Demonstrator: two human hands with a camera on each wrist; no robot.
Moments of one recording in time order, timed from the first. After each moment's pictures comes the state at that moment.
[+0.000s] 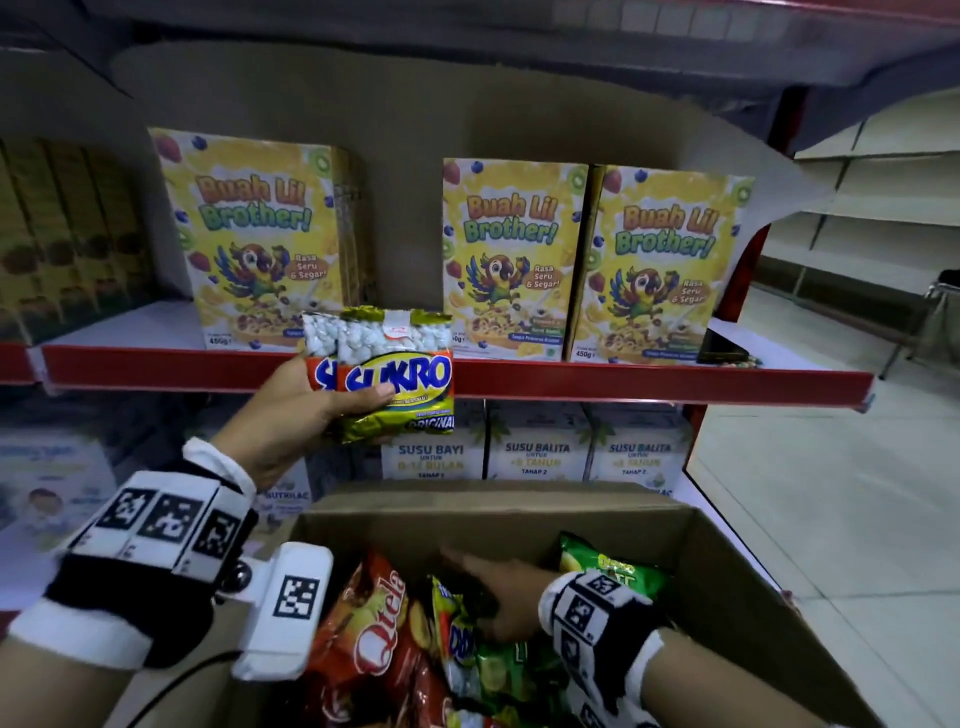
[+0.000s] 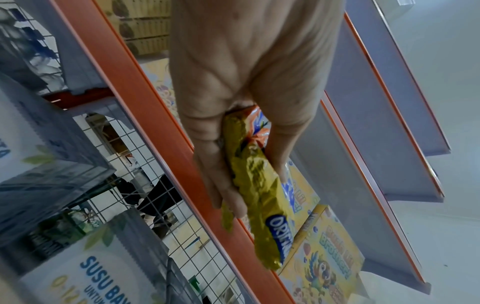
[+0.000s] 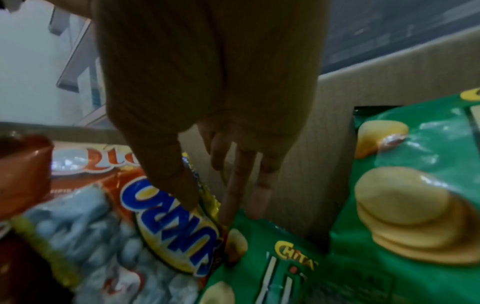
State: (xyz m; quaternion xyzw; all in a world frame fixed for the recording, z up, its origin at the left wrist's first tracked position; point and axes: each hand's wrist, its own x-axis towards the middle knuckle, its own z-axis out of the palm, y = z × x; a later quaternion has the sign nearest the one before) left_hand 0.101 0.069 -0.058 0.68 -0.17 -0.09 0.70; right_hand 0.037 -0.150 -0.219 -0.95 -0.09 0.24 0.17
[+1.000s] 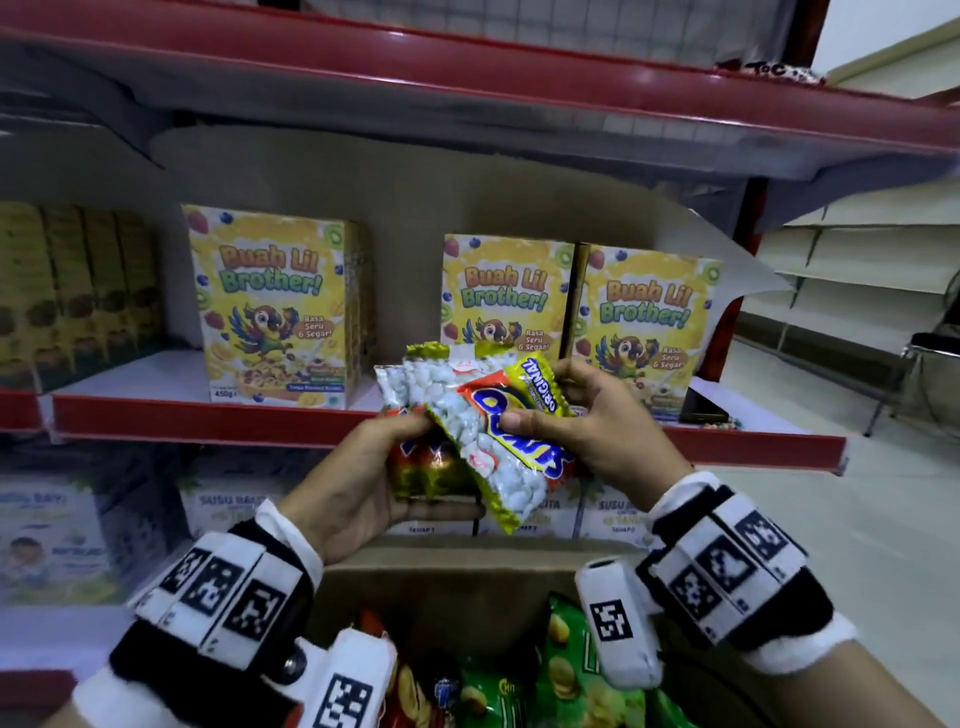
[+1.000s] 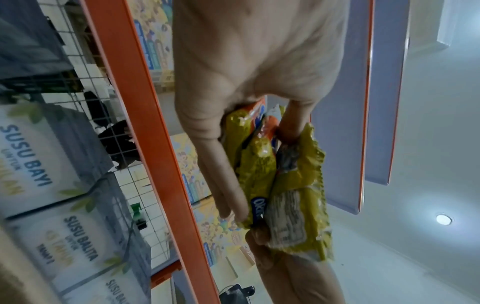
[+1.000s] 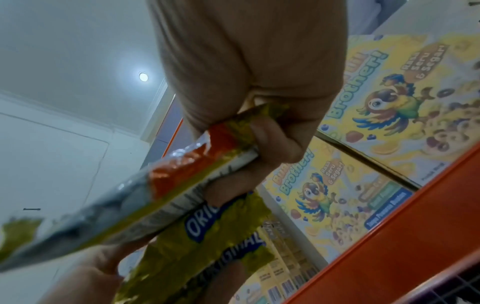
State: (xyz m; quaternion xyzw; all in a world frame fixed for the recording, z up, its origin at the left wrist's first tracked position) left_hand 0.058 0.023 -0.041 0.52 -0.23 -0.23 0.79; right_hand -0.005 -0.173 -0.006 -0.80 -0.09 -0.21 0.55
